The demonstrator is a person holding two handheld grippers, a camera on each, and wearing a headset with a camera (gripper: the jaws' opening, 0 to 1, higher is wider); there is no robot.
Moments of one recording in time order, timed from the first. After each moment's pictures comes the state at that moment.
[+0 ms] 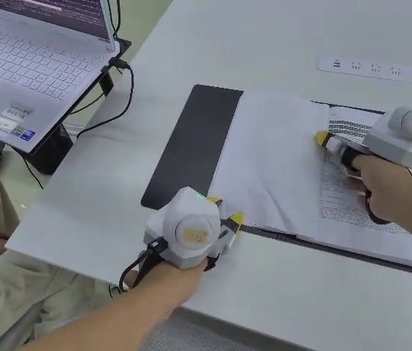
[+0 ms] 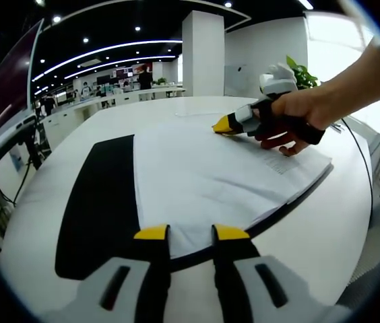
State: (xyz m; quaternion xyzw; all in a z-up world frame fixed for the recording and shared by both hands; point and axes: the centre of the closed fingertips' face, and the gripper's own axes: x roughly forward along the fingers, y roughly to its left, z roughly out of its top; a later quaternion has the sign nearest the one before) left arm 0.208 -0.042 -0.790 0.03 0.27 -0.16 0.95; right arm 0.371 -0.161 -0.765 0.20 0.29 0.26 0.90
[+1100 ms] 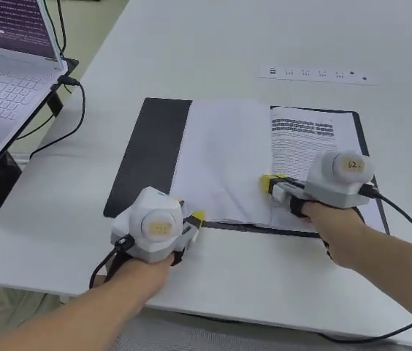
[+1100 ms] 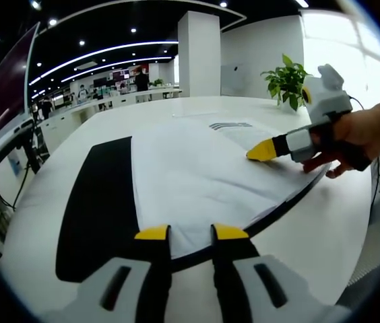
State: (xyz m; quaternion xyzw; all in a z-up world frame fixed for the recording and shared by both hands) left arm 0.208 -0.043 -0.790 0.04 0.26 -0.17 0.95; right arm 0.263 -0.159 -0.772 0.11 0.31 0.31 0.89
